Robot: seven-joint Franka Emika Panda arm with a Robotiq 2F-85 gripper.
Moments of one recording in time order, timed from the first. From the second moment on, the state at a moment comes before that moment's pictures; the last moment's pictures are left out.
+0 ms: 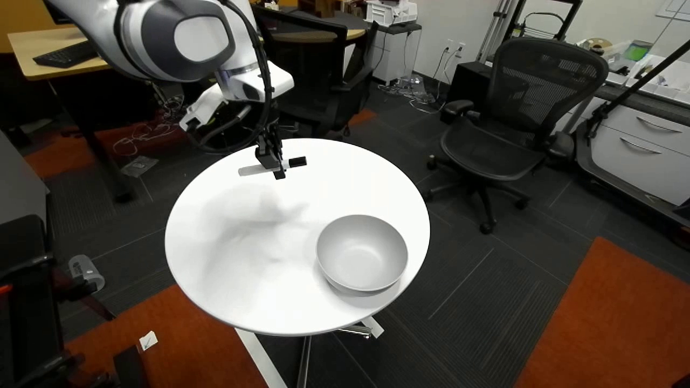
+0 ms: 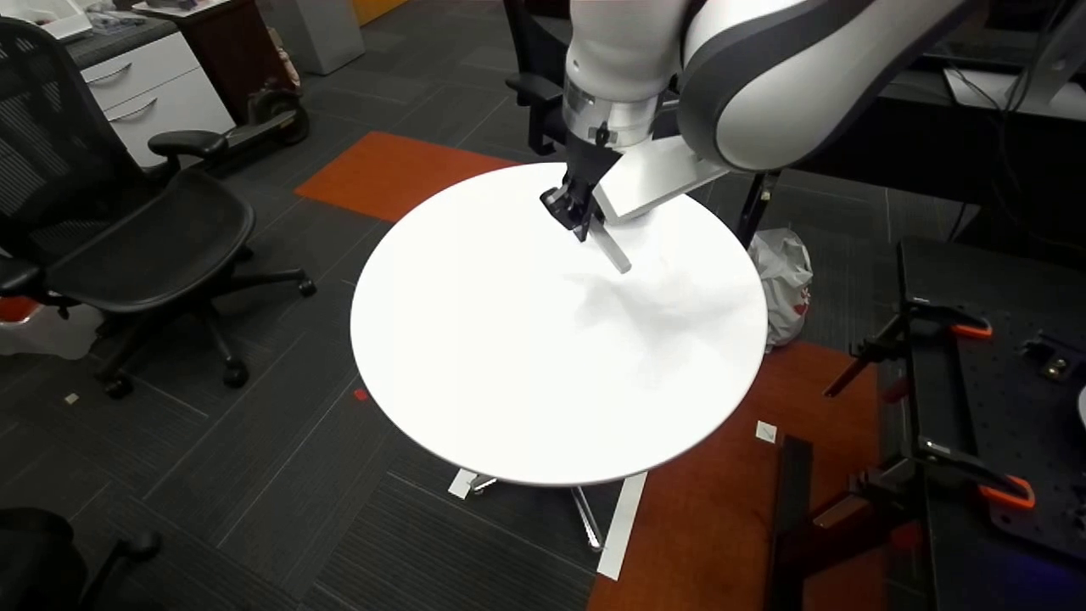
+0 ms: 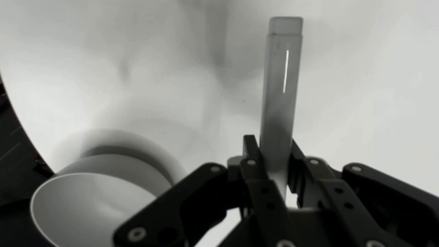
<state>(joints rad) 0.14 0.41 -0.14 -2.12 -0.29 2.67 0.88</state>
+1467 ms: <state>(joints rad) 0.23 0.66 -0.16 -1.92 -0.29 2.68 0.88</state>
